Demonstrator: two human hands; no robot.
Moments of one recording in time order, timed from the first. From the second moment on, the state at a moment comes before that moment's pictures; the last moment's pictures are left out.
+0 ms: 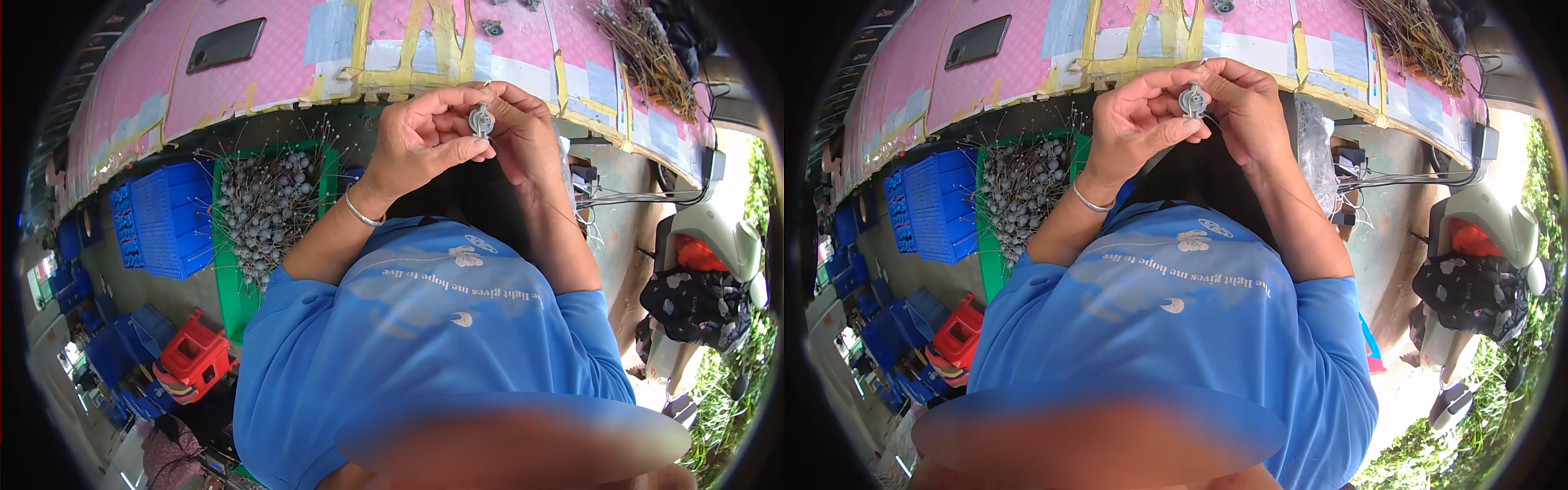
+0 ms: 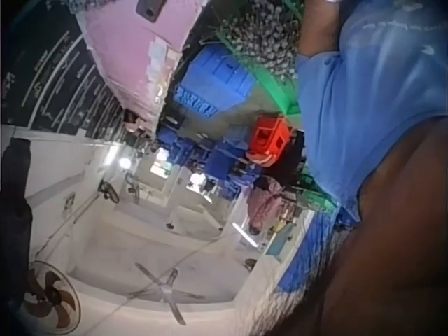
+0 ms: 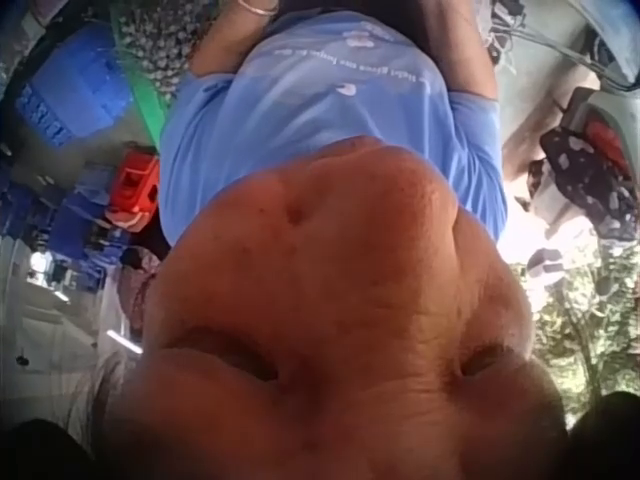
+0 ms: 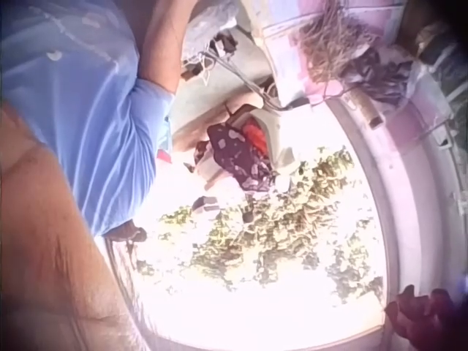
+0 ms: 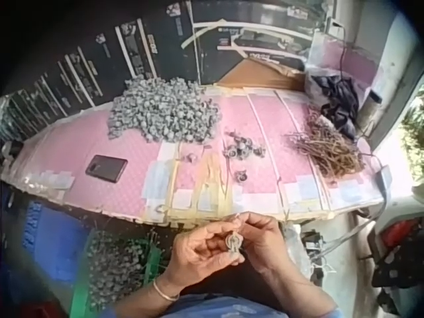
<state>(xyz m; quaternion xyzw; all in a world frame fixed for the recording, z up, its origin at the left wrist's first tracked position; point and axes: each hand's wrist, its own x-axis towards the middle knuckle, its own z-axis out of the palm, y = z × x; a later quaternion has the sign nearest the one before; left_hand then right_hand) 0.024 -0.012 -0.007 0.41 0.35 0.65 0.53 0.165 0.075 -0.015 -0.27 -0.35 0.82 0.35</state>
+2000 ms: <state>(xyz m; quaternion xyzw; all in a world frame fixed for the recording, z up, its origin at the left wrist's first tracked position) 0.027 -0.018 -0.005 0.47 0.52 0.61 0.37 0.198 0.054 0.015 -0.27 -0.57 0.69 0.35</state>
